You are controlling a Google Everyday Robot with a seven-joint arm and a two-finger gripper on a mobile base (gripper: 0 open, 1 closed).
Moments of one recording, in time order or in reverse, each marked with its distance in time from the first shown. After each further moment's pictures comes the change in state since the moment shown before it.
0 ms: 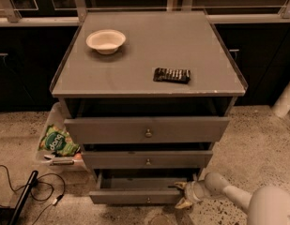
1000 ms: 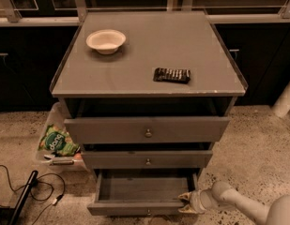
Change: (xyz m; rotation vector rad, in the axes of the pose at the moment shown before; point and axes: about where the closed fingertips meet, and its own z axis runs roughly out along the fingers) arm 0.001 0.047 -0.026 -0.011 -0.007 0.015
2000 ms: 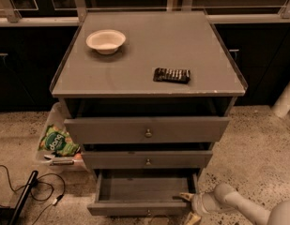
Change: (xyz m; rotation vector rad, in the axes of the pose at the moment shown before) arm 0.005 0.011 0.002 -0.023 -0.044 -0.008
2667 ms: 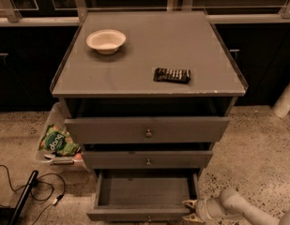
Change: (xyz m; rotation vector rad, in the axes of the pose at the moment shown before) arm 0.011 0.033 -0.011 -0.022 -0.013 -0.004
